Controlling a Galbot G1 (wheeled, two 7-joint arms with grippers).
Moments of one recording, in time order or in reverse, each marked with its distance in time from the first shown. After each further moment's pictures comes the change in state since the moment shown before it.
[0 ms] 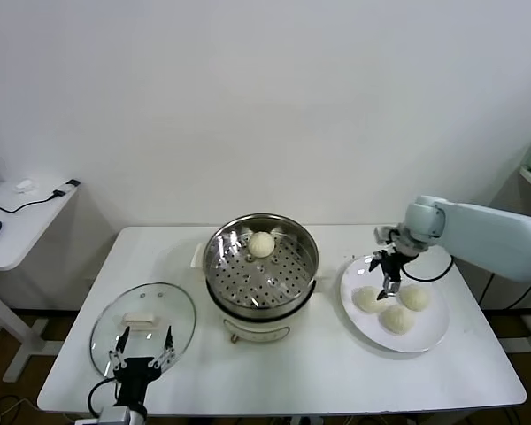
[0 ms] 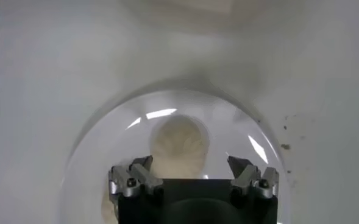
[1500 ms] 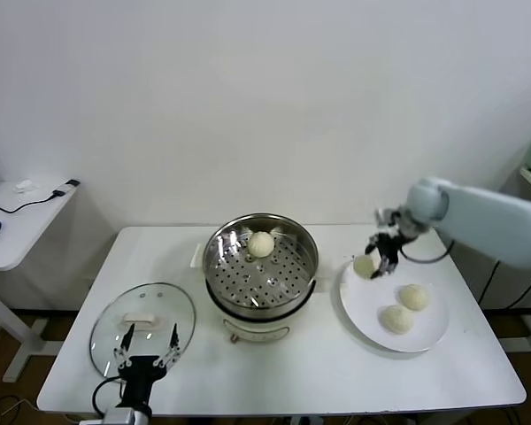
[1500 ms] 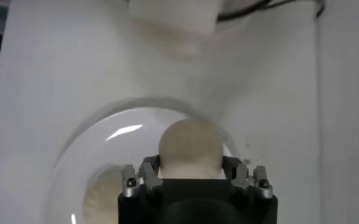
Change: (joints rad) left arm 0.011 0.000 0.027 -0.028 0.018 -0.007 -0.005; right arm 0.190 -0.014 0.063 0.037 0.011 0.087 -0.126
